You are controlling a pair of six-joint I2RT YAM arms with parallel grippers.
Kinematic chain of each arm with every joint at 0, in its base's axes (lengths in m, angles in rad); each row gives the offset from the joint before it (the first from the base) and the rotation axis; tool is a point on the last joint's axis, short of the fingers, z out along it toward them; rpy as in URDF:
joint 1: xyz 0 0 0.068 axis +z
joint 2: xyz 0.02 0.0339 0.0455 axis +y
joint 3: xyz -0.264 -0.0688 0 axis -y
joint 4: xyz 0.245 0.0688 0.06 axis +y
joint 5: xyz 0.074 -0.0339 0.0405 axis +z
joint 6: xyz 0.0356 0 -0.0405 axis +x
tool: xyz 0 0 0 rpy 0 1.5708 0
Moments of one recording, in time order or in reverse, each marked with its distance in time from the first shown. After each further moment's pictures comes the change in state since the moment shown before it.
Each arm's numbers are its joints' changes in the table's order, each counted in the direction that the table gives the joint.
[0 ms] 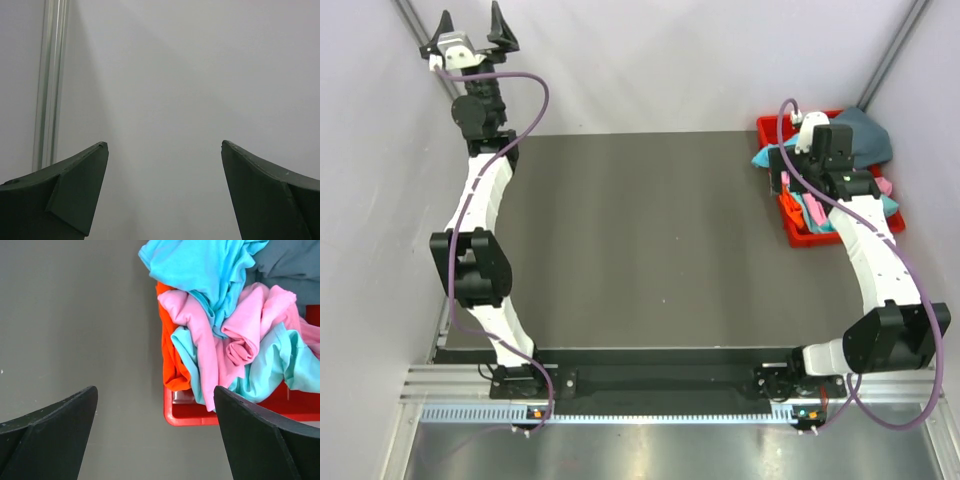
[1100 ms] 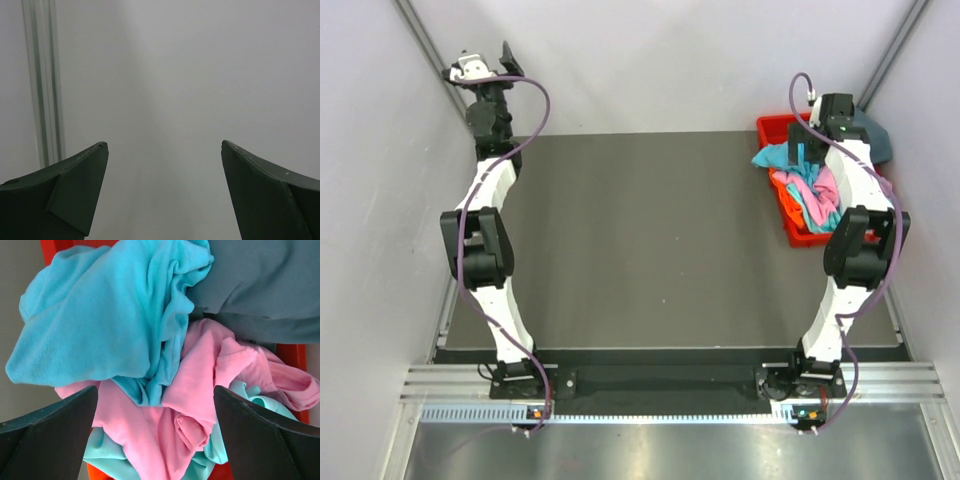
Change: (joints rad) left arm 0.060 0.180 -0.039 0.023 0.002 0.000; right arm -0.175 0.592 0.470 0.013 -0.074 -0.037
